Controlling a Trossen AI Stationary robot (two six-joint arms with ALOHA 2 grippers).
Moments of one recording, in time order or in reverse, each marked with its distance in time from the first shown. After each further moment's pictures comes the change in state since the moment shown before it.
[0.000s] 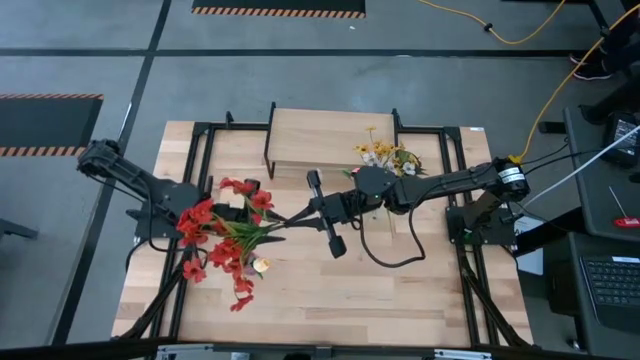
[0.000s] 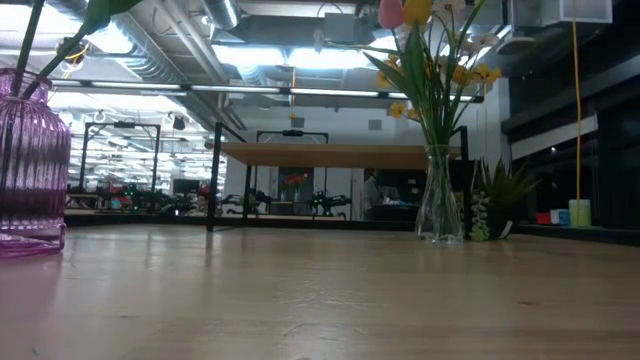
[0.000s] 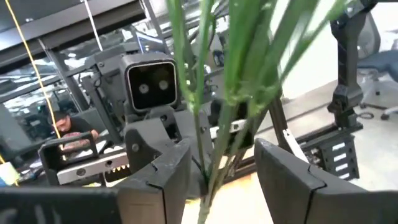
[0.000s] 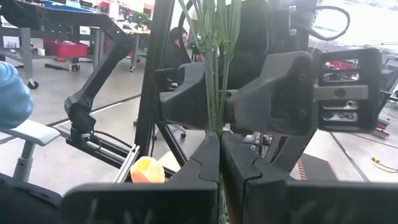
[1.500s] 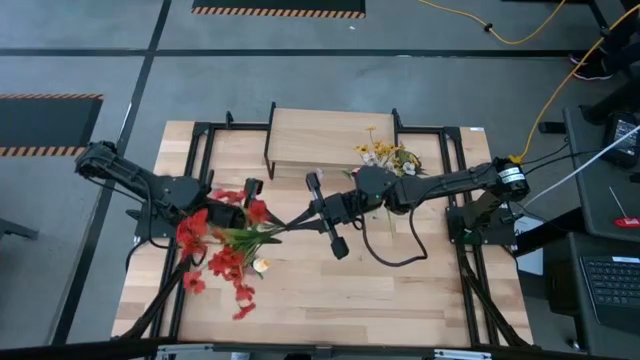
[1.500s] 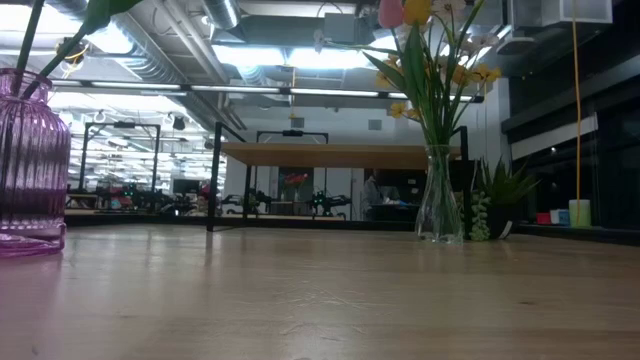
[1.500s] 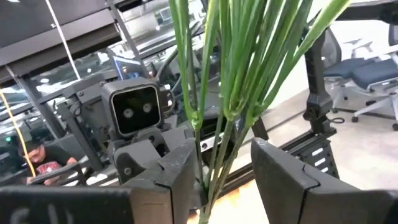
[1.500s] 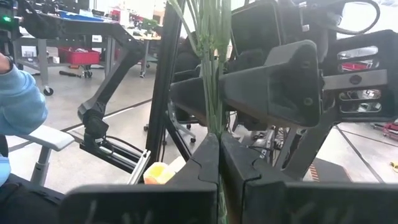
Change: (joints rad) left arm 0.054 -0.017 0.000 0.009 0.184 0.046; right arm 0.001 -0.001 0.000 0.007 -0.044 0.029
